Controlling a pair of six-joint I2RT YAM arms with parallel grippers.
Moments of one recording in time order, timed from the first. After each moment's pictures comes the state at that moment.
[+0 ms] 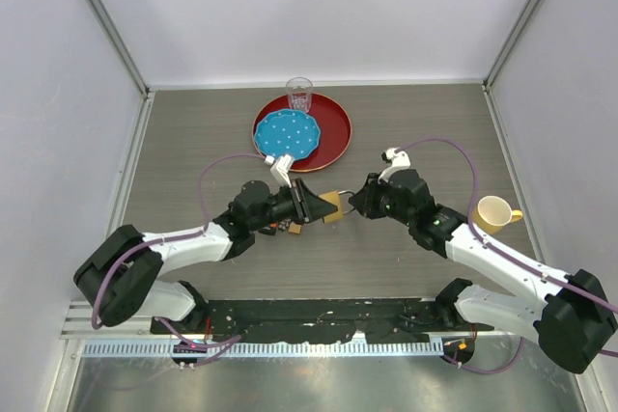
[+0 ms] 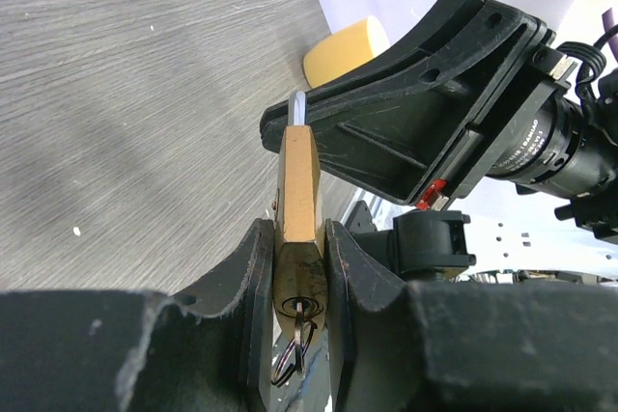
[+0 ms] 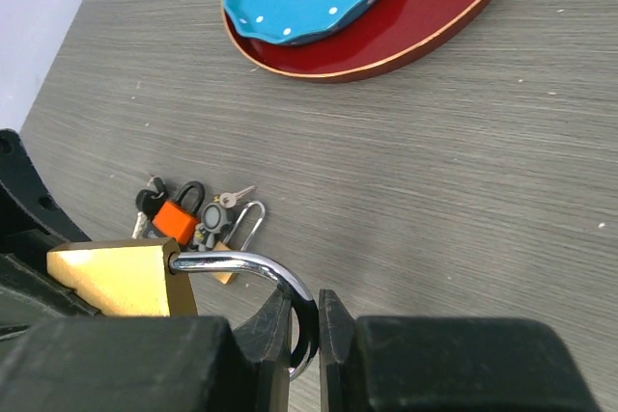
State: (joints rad) left arm -0.78 1.34 0.50 0.71 0.33 -0.97; right arm 0.69 1.01 0.60 -0.03 -0.04 0.55
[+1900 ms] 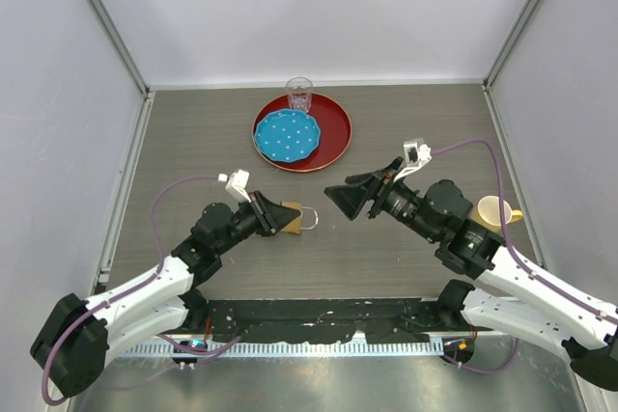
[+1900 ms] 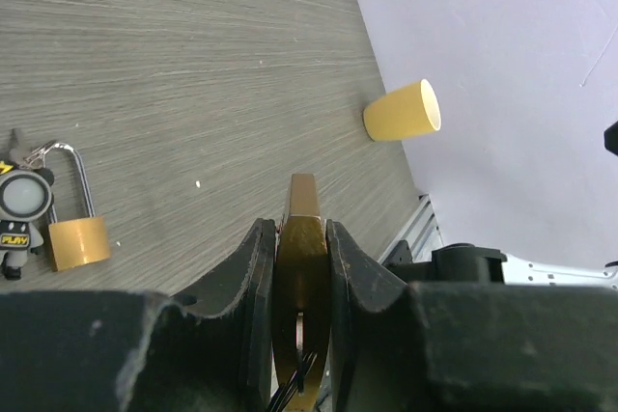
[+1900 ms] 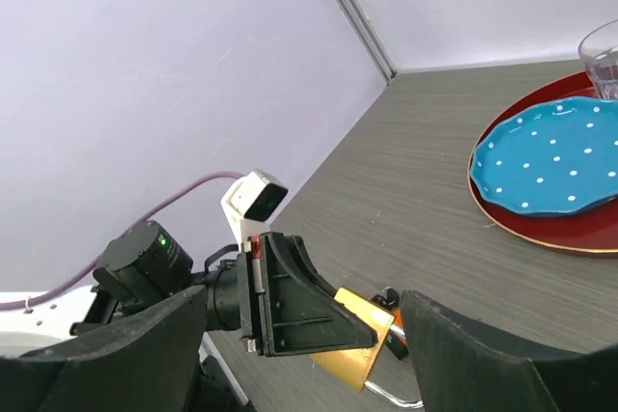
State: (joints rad) left arm -0.67 0.90 0.28 0.47 0.17 -0.94; right arm 0.88 0.77 0.74 0.03 0.00 0.58
